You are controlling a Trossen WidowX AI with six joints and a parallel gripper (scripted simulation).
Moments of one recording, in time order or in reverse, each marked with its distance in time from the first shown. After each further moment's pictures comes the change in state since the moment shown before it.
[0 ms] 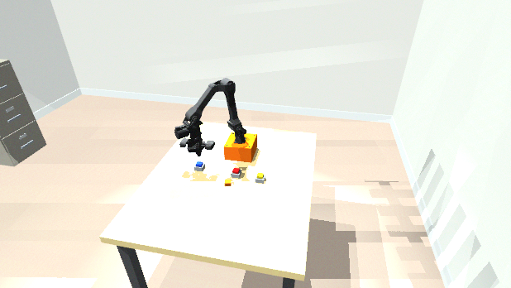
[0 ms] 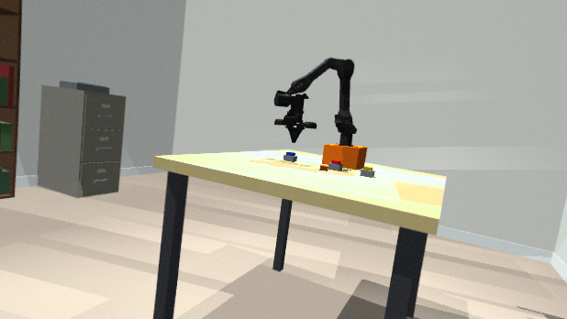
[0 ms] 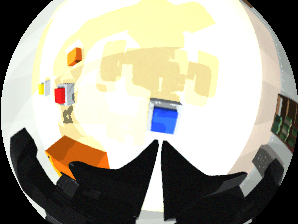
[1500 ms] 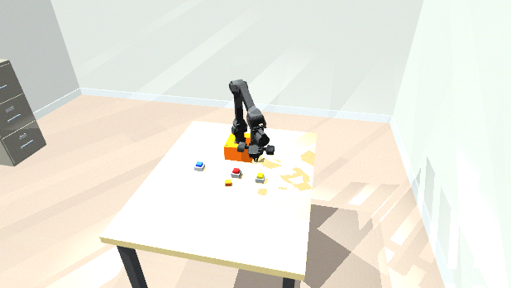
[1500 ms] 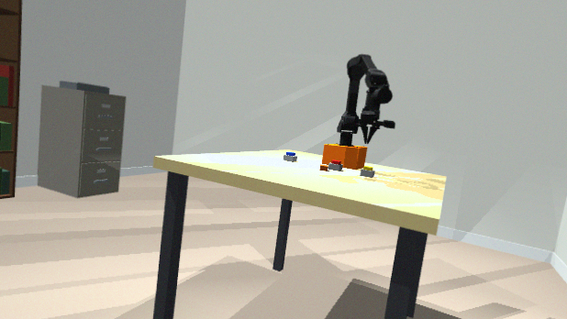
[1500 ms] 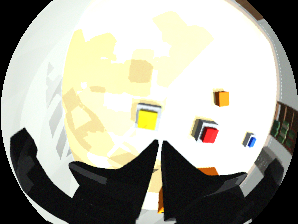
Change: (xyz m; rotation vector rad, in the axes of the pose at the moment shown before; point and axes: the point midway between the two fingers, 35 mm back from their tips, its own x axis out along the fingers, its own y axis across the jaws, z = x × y) arm -0.042 0.343 0.047 -0.013 -0.037 0.014
